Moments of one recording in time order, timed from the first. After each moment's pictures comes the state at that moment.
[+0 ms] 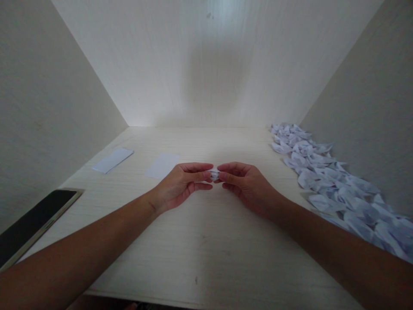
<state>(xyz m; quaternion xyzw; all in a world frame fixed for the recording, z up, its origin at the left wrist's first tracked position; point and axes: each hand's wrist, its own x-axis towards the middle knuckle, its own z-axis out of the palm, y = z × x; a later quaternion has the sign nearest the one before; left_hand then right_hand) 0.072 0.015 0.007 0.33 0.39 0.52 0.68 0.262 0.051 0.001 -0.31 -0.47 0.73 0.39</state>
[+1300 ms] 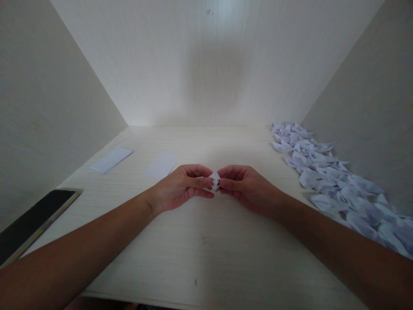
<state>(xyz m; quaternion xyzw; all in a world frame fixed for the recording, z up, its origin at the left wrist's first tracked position) 0.066 0.014 0.007 0.36 0.36 0.45 0.73 0.268 0.054 -0.003 -0.23 -0.47 0.79 0.31</state>
